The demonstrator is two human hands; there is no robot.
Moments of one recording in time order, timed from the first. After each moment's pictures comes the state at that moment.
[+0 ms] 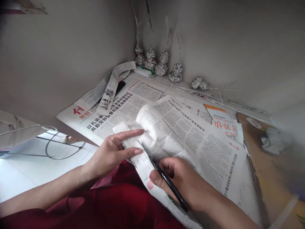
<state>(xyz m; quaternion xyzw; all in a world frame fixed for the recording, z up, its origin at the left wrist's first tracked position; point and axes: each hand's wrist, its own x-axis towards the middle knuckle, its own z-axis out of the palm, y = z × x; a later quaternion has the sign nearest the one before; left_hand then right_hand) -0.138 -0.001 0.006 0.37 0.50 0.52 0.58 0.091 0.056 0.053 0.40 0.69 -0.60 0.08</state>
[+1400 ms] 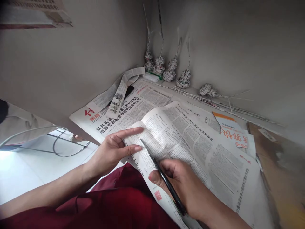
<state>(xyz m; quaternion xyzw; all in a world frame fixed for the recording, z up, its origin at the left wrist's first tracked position) -0.152 0.000 0.007 0.33 0.50 0.56 0.58 0.067 0.060 0.056 0.41 0.70 -0.59 0.05</state>
